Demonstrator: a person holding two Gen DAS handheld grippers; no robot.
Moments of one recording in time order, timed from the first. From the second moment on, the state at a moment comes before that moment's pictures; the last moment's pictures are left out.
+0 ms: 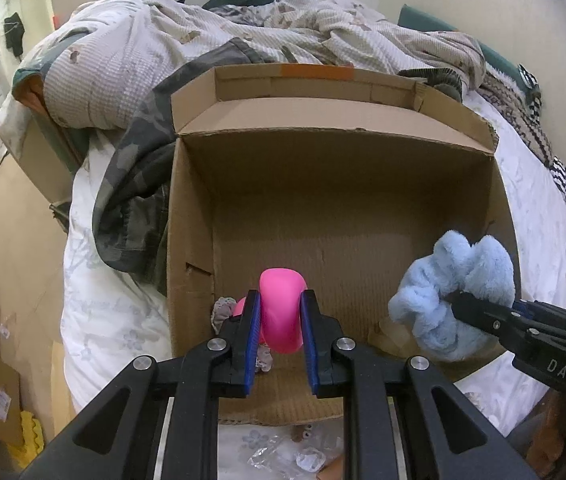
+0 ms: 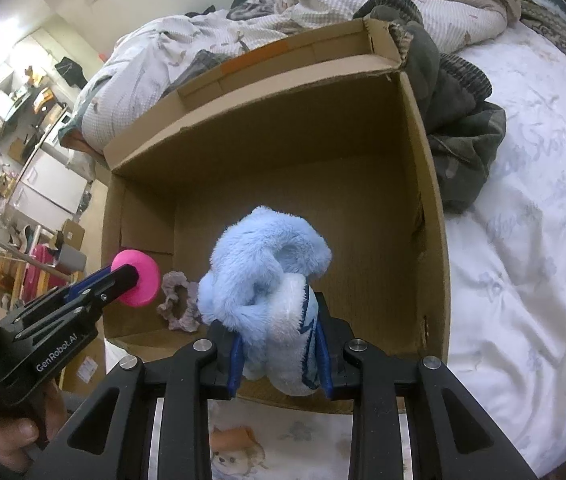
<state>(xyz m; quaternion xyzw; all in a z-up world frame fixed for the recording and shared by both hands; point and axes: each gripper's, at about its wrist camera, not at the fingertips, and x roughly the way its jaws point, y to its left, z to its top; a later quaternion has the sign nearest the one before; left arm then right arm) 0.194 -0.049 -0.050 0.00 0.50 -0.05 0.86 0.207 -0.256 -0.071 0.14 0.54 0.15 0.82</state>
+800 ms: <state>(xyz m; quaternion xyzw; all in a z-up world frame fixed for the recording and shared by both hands) 0.198 -0.045 -0.064 -0.01 0.52 -0.04 0.85 0.214 -0.251 -0.084 0.12 0.56 0.13 0.81</state>
